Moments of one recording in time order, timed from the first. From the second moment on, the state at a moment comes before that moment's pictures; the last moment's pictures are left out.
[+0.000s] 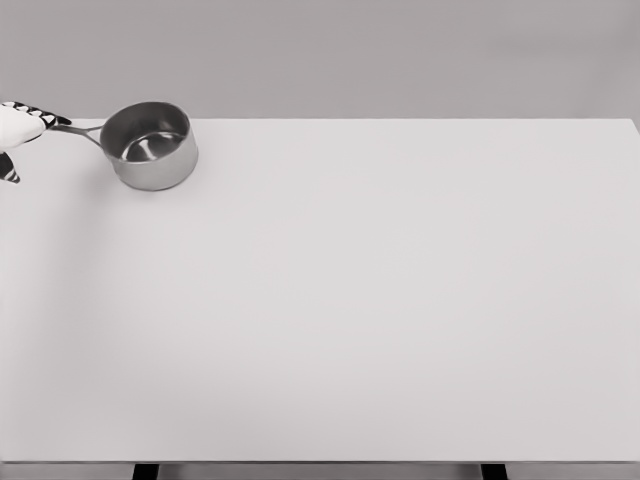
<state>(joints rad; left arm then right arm) -0.94 0.69 -0.66 -0.65 -0.87 -0.46 -0.23 -0.04 0.00 0.16 0.14 0.07 -0.28 0.27</state>
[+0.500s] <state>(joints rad) -0.93 0.71 -0.66 -0.65 -0.87 -0.47 -0.23 -0.04 0.00 0.16 0.14 0.07 -0.28 0.27</state>
